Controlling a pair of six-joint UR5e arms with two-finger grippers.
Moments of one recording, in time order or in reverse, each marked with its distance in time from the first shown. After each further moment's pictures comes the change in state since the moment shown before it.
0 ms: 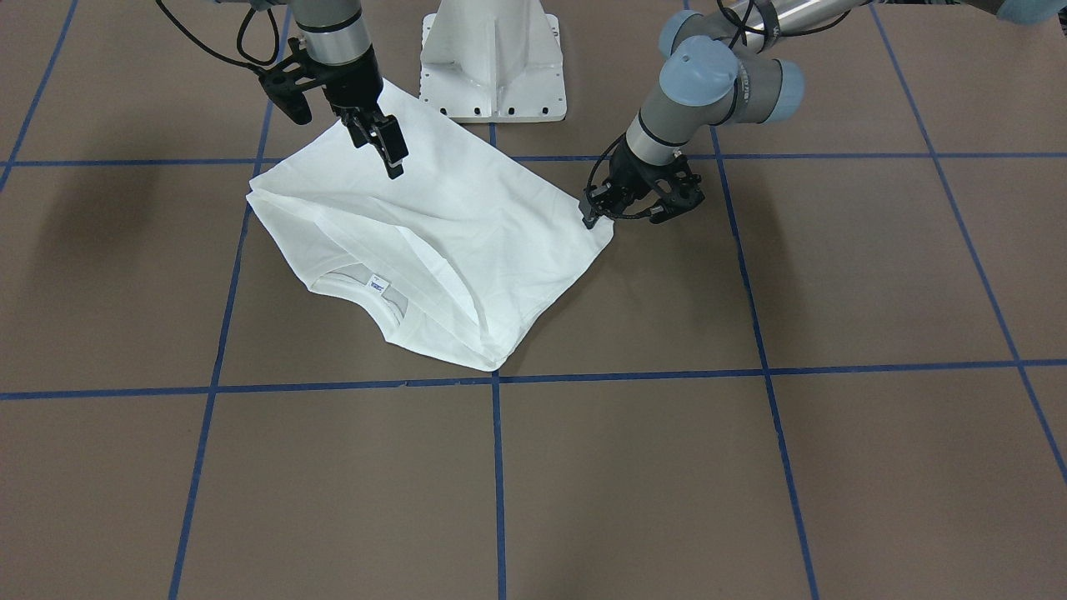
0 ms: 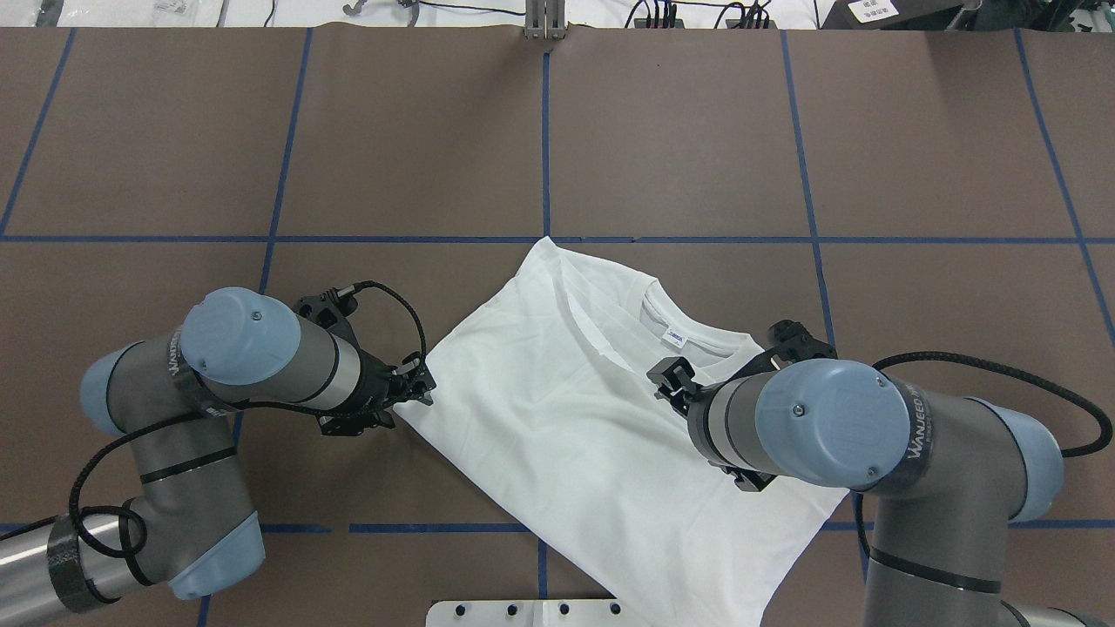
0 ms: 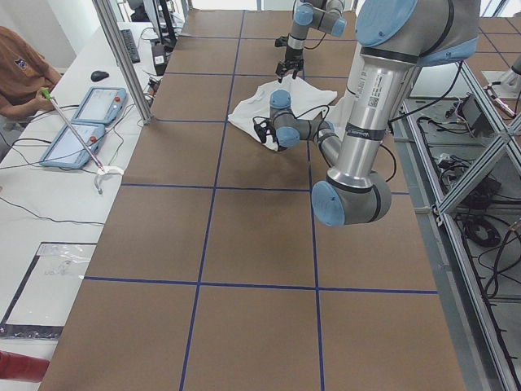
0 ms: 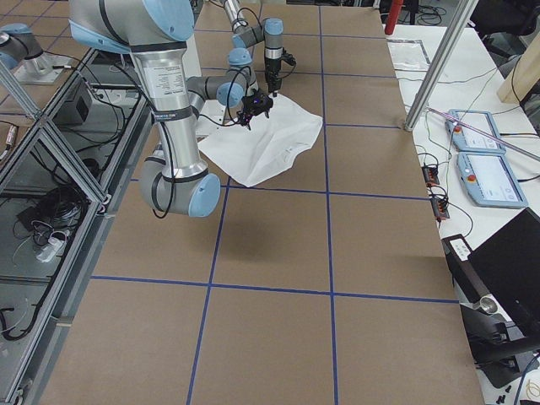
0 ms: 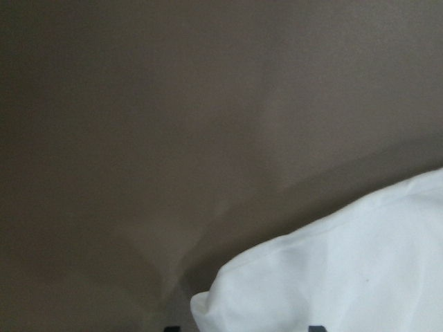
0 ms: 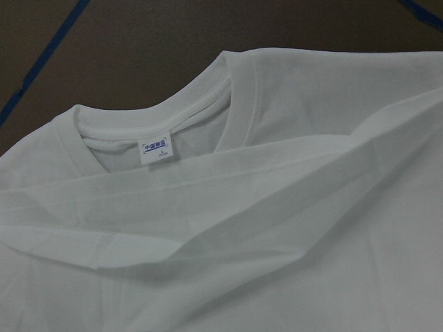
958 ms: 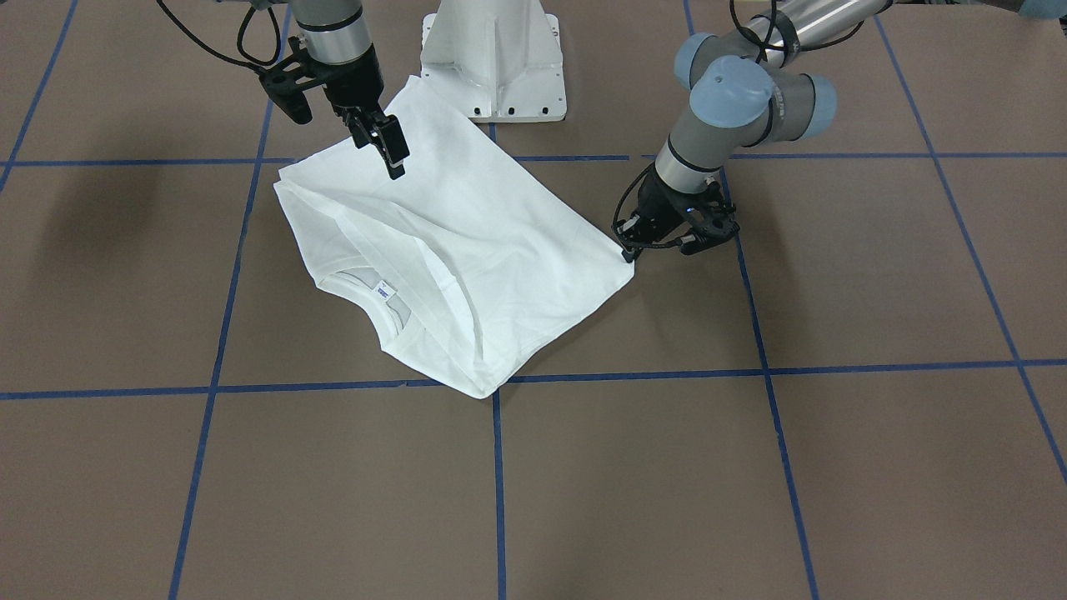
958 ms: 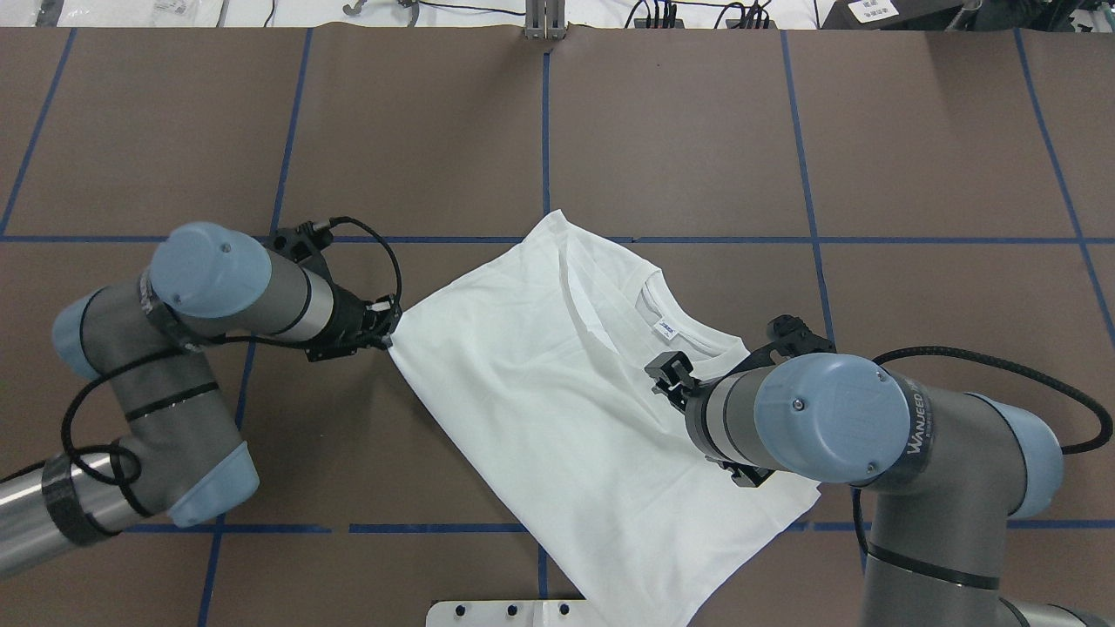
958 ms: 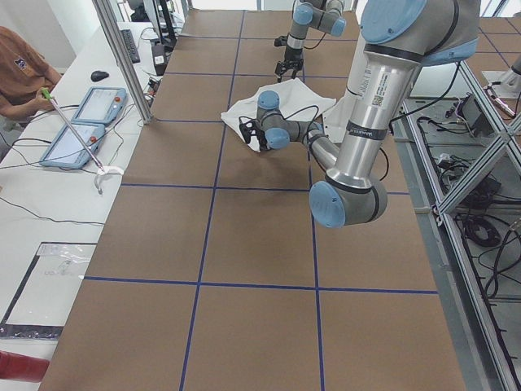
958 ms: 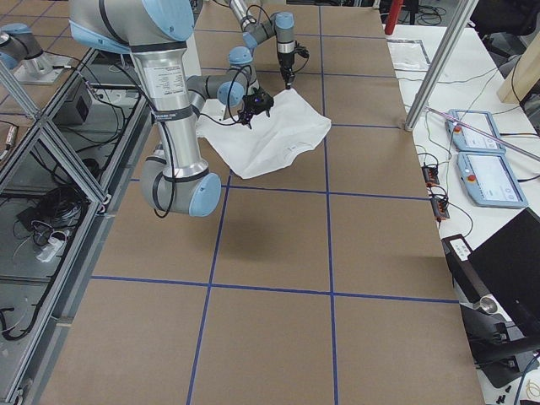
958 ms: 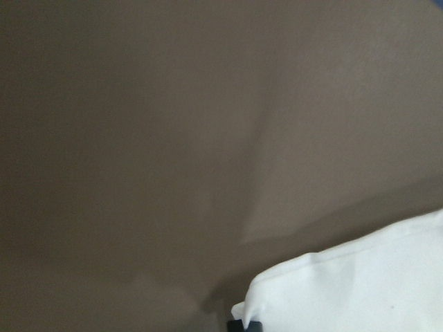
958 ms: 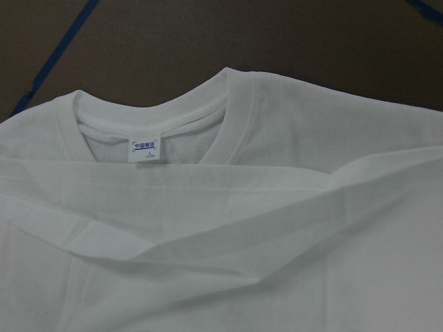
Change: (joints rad) left arm -0.157 -0.057 0.076 -0.002 0.020 0.188; right arm 0.005 0.011 -0.001 0.004 0.000 0.007
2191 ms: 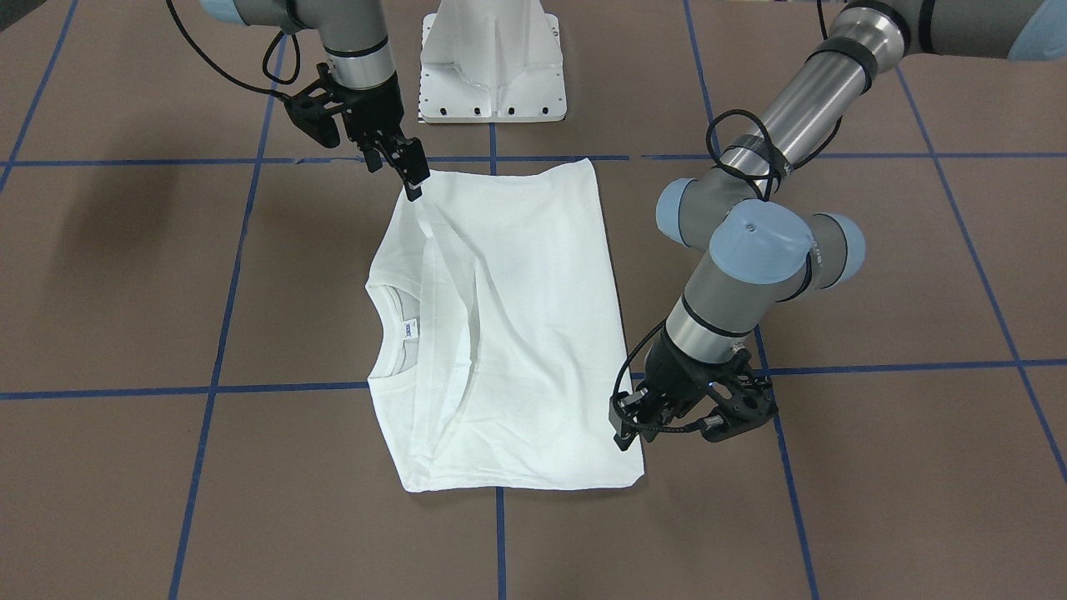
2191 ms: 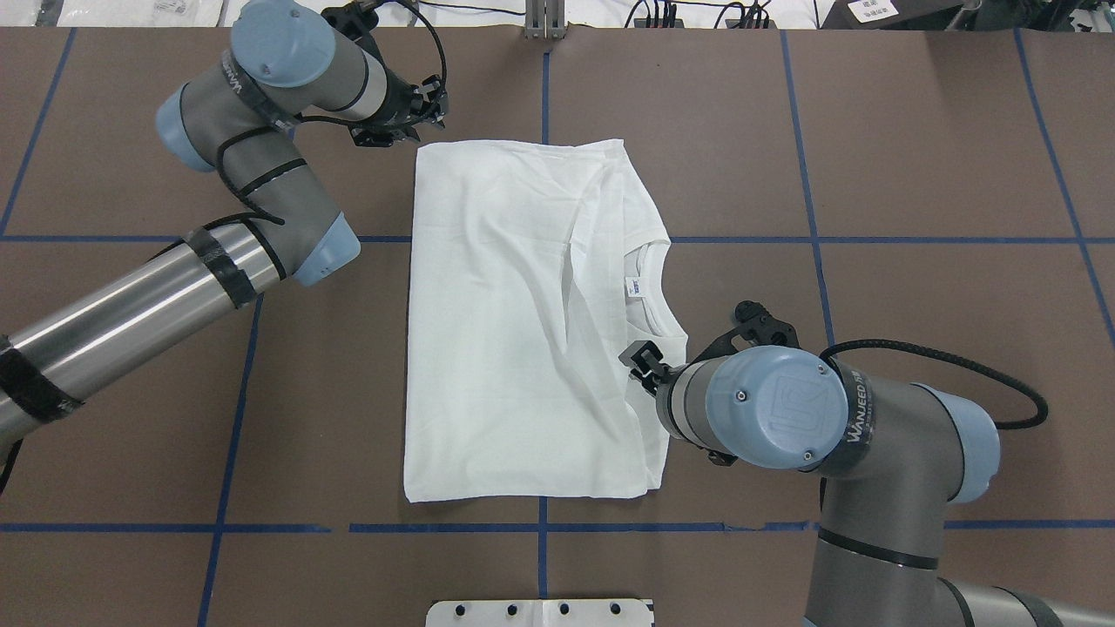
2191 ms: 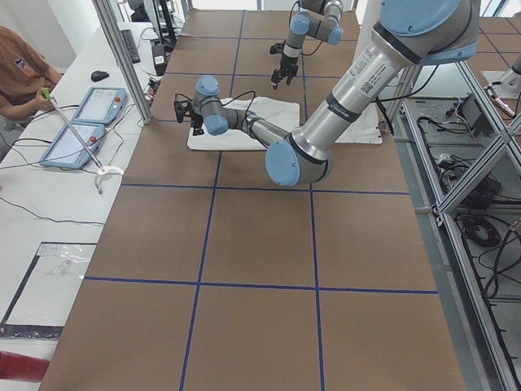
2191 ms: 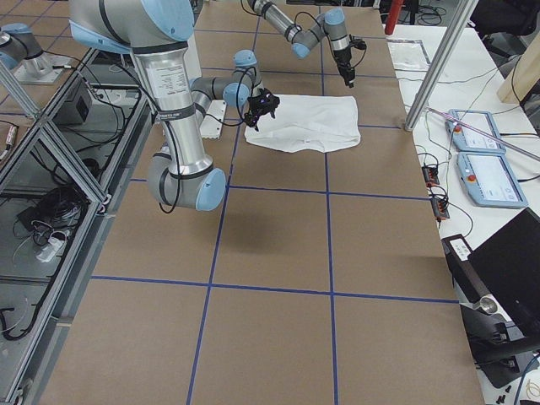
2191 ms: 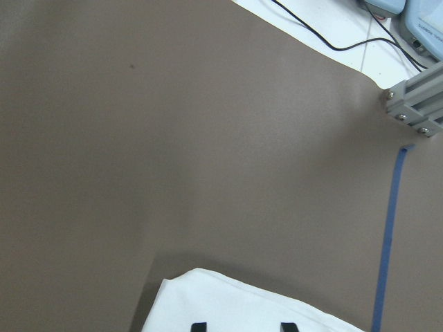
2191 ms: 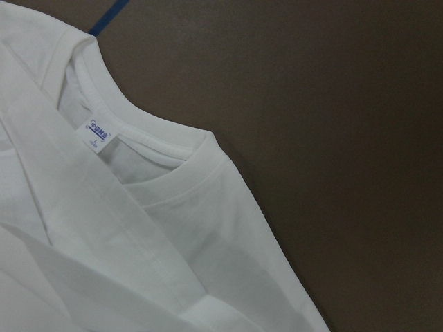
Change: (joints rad) left arm -0.221 -0.342 0.488 -0.267 -0.013 0.138; right arm -0.005 0.064 -0.117 0.007 -0.048 -0.140
